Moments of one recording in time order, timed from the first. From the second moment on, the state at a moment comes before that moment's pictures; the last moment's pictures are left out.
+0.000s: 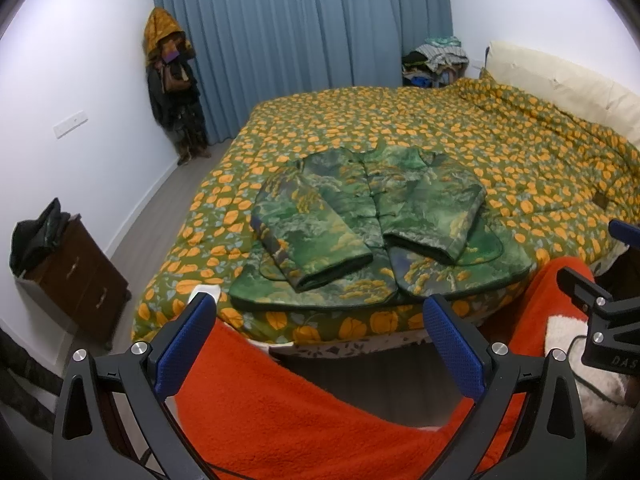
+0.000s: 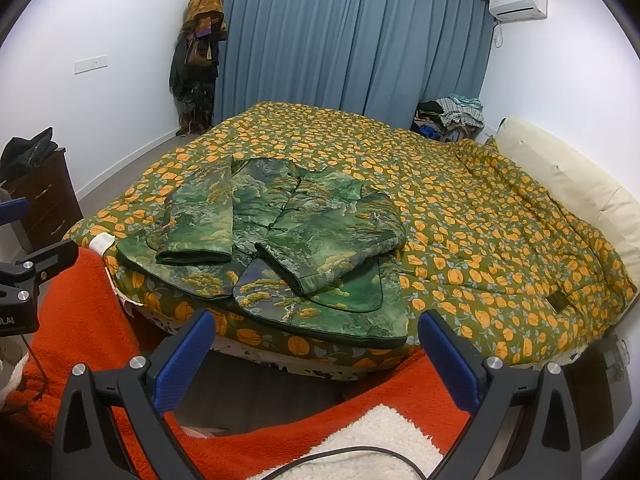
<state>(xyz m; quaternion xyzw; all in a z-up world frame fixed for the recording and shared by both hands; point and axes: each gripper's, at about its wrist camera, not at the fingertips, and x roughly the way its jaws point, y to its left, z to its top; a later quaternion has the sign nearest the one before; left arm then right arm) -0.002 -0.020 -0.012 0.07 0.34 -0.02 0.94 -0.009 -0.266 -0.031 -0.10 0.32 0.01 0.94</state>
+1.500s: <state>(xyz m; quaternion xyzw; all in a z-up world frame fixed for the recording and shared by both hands) 0.141 -0.012 -0.095 0.19 0.37 -0.16 0.90 0.130 -0.285 -0.086 -0.20 0.31 0.12 0.92</state>
